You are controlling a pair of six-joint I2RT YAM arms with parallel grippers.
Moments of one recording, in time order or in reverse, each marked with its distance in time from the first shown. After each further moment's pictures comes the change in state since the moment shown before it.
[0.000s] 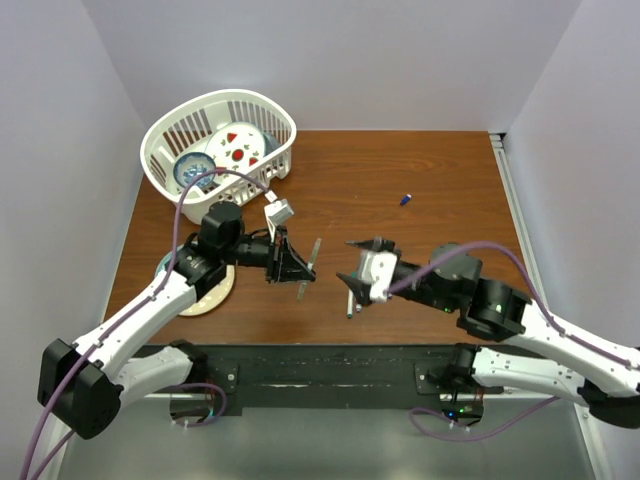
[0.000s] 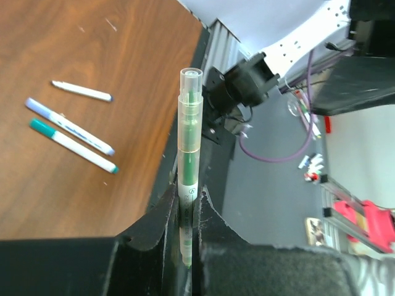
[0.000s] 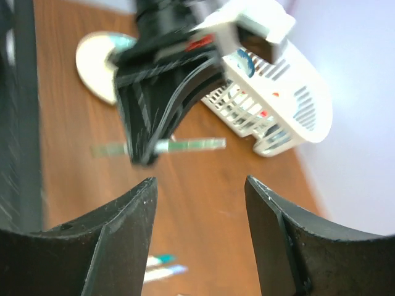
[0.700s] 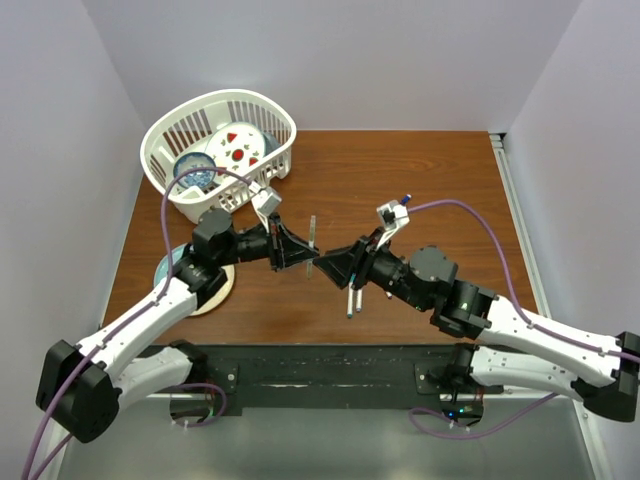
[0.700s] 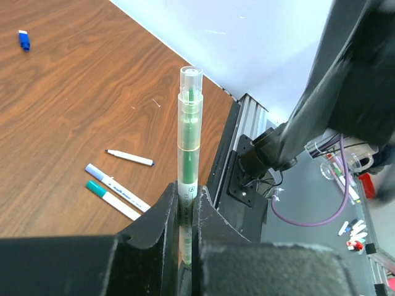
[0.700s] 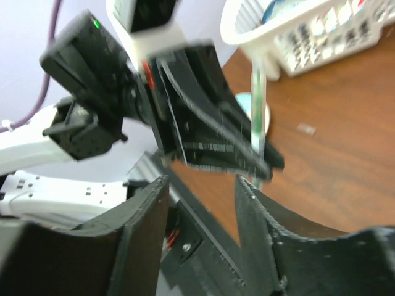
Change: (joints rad) left arm 0.000 -0.021 -0.104 0.370 -0.193 -0.143; right arm 0.000 0.068 -0.145 0.327 0.212 1.212
